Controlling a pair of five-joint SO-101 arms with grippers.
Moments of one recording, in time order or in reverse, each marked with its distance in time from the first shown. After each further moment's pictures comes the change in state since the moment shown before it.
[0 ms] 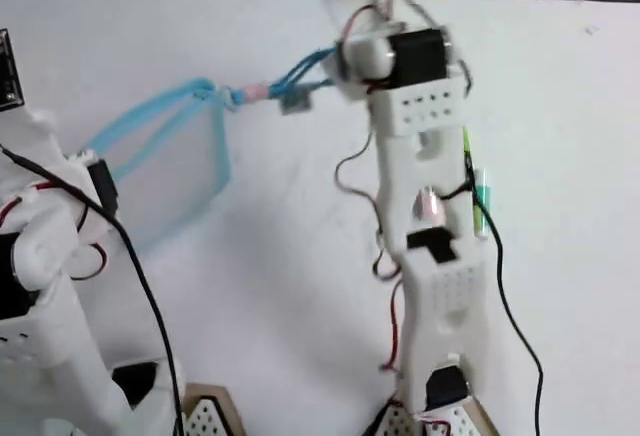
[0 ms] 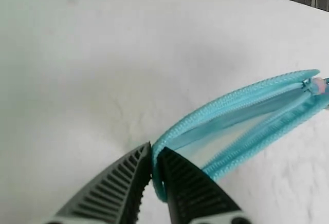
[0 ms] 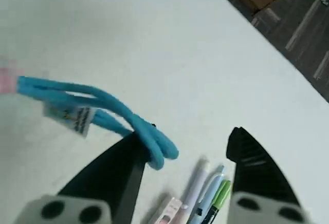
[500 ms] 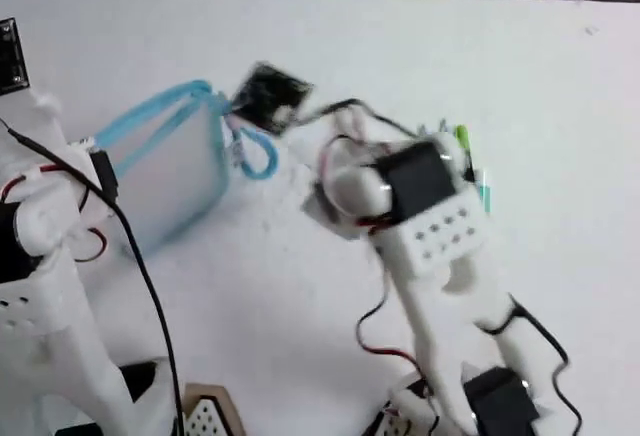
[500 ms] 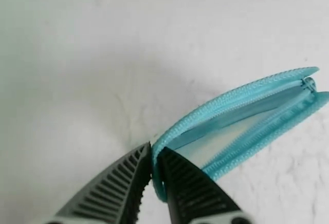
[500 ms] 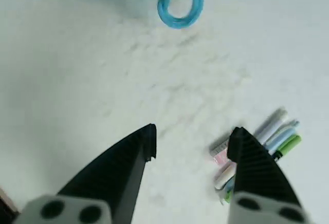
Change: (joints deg) left arm -0.4 4.0 0.5 -0.4 0.0; right arm -9.1 -49.5 62.2 -0.3 0.8
